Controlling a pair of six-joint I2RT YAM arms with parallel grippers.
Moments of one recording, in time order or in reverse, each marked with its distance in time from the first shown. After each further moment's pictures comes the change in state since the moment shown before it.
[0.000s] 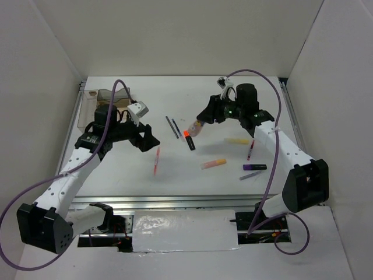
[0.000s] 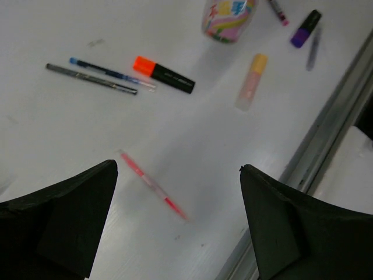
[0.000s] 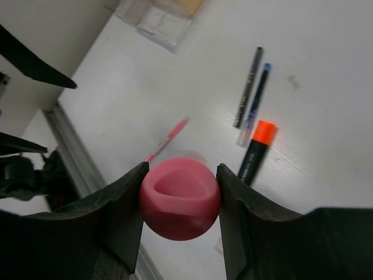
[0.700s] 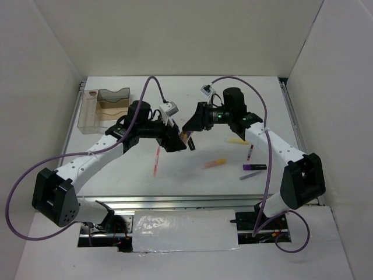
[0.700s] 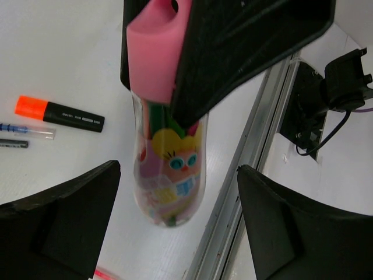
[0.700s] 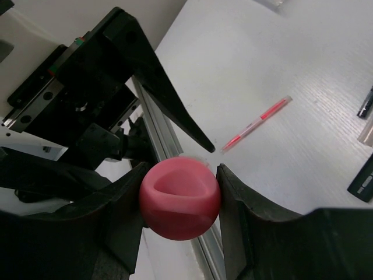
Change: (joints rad) left arm -0.291 0.250 0.096 0.184 0.076 -0.226; right arm 0.122 0.045 -0.020 0.087 -0.236 0.245
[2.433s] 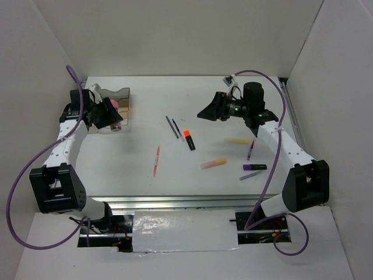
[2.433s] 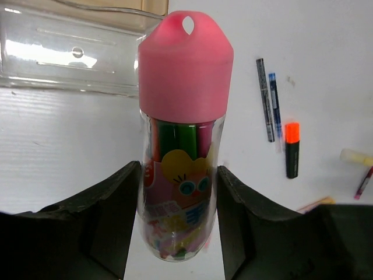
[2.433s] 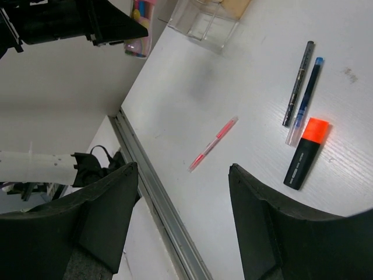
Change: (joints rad) left arm 0.668 0.087 0.134 -0.292 -0.344 -0.218; right arm -0.180 -0.049 -0.001 0.006 0.010 0.000
